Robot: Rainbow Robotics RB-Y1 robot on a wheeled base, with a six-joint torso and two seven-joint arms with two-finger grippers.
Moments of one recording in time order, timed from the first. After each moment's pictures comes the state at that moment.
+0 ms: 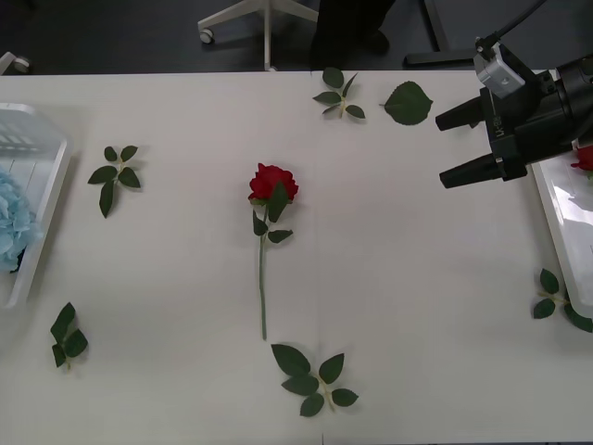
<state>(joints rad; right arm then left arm) -0.70 -1.05 0.35 -1.50 -1.95 1.30 2.67 0.12 0.93 0.60 -1.24 1.43 1.15 -1.96</state>
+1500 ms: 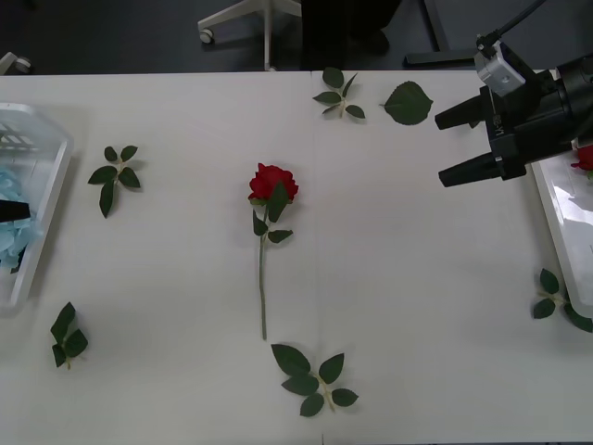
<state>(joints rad) -0.70 -1.05 0.35 -1.50 -1.96 1.29 2.67 0.04 0.86 0.41 -1.86 1.21 1.31 -1.51</state>
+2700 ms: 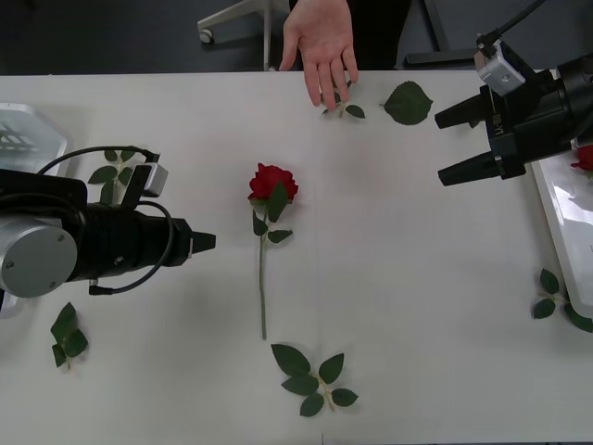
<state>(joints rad) -0.70 -1.05 0.35 -1.50 -1.96 1.28 2.67 -0.14 0.57 -0.13 -2.01 0.81 1.22 -1.39</state>
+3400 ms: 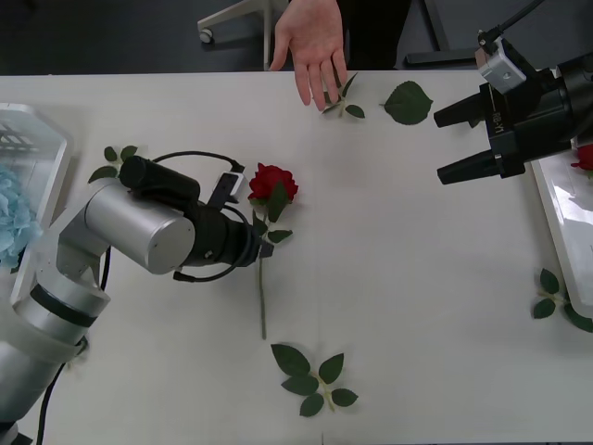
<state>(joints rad) -0.70 -1.05 0.35 -1.50 -1.98 1.28 2.67 -0.40 0.42 -0.42 -1.71 0.59 1.22 -1.33</state>
